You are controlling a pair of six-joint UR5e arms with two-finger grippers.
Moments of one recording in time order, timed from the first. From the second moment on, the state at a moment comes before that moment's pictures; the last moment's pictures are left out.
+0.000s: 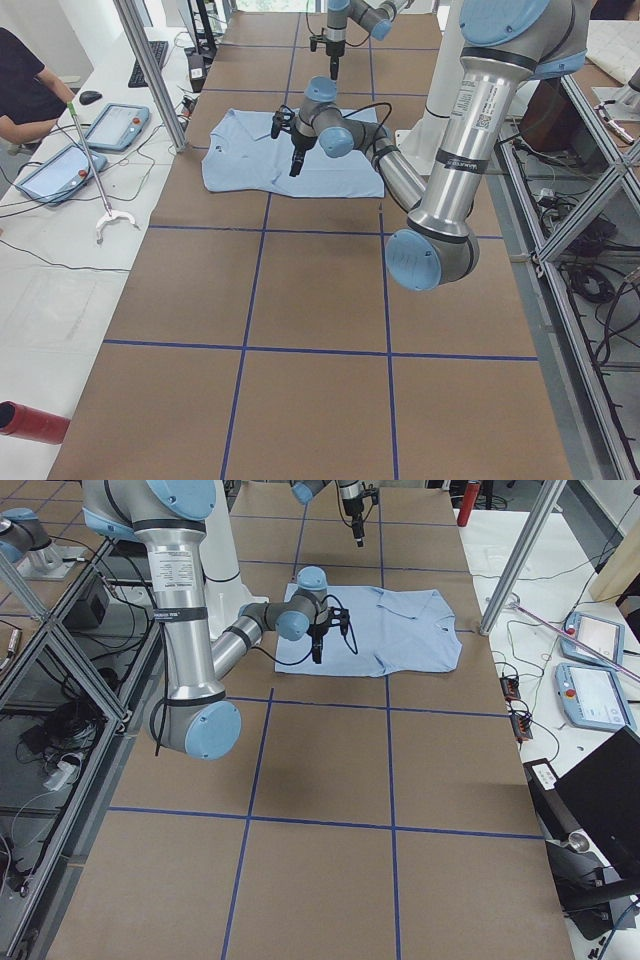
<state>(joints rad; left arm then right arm) -0.75 -1.87 -2.03 -1.77 -1.86 -1.06 0.50 -1.46 2.08 -1.33 1.88 1.25</state>
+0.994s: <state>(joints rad) -0.74 -1.88 -2.04 -1.77 -1.86 -1.07 0.25 -1.52 2.05 -1.29 1.75 1.41</state>
